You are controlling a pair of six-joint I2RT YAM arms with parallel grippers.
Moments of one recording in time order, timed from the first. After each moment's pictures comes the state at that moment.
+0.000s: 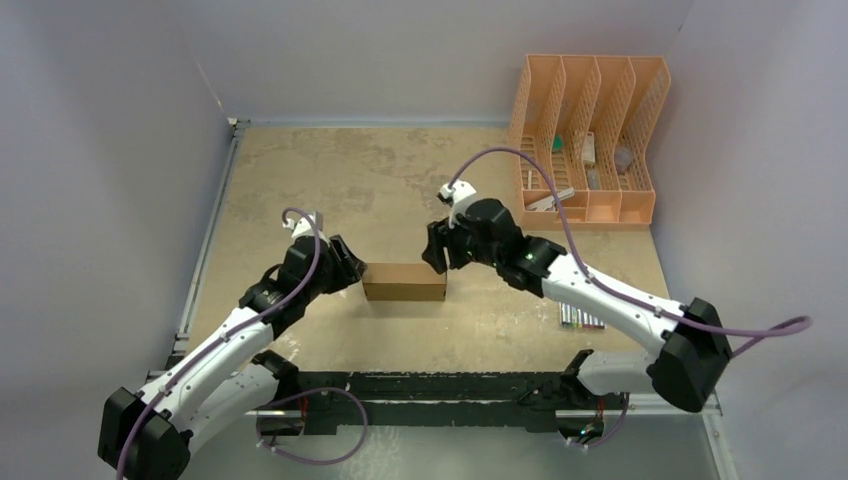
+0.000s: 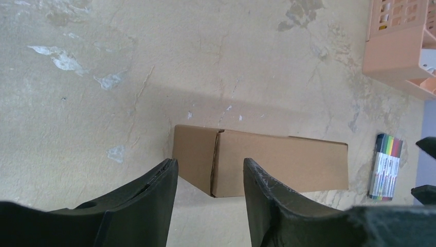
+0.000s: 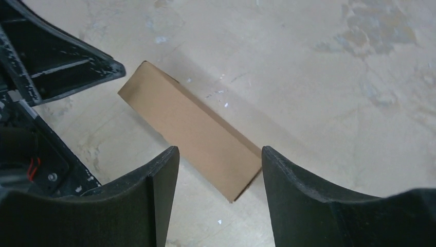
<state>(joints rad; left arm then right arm) -0.52 0.83 0.54 -0.33 -0.15 -0.81 0.82 1.23 0.91 -0.22 0.03 0.34</state>
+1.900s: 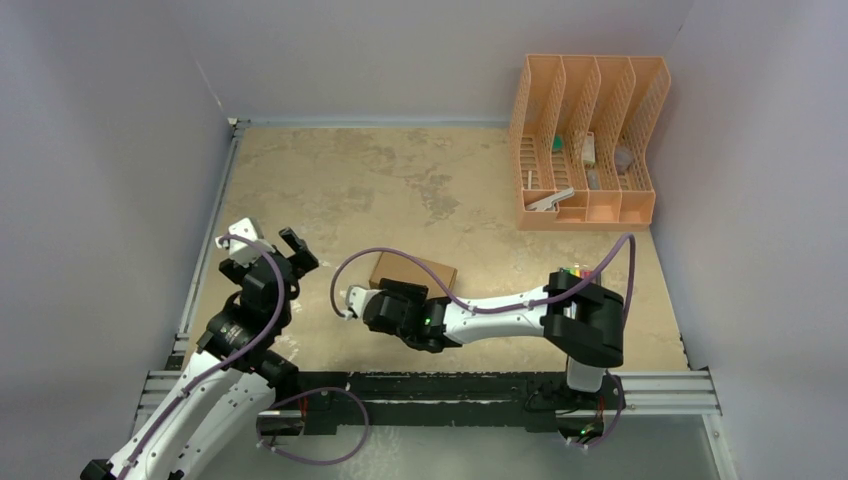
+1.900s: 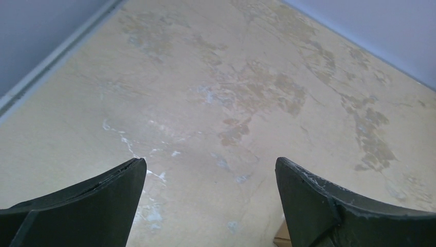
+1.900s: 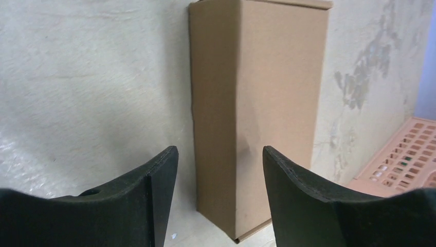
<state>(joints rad) -0.52 0.49 0.58 -0.51 -0.77 -0.62 1.33 1.78 1.07 -0.21 0.63 -0.27</state>
